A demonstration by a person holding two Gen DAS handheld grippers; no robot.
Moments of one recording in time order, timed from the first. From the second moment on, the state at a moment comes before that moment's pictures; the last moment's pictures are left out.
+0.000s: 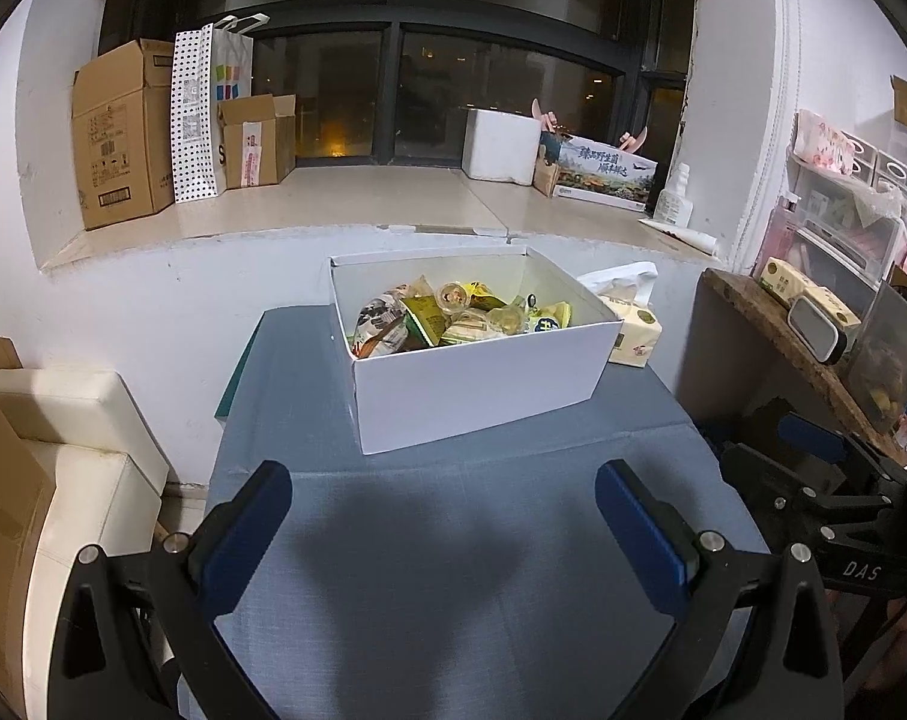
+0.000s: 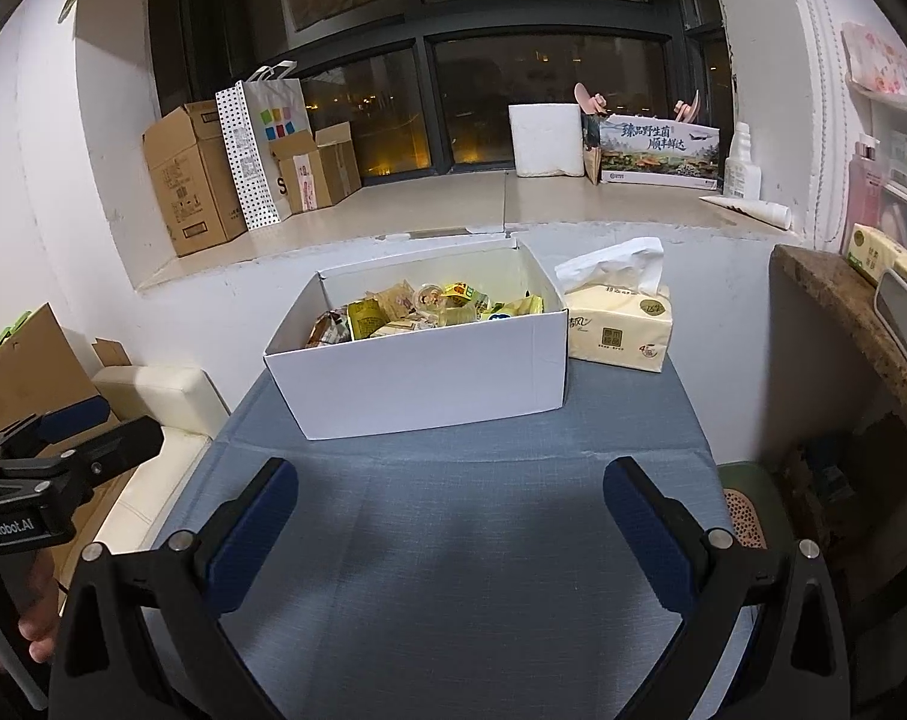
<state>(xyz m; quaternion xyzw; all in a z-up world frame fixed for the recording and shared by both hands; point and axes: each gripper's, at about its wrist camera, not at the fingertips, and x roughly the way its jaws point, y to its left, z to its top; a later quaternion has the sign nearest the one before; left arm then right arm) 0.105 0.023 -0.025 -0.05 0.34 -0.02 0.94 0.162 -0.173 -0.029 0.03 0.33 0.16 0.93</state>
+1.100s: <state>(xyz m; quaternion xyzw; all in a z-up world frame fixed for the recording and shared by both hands) 0.105 0.023 -0.028 -0.05 0.34 -0.02 0.94 0.161 -0.173 -0.027 0.02 0.33 0.16 0.93</state>
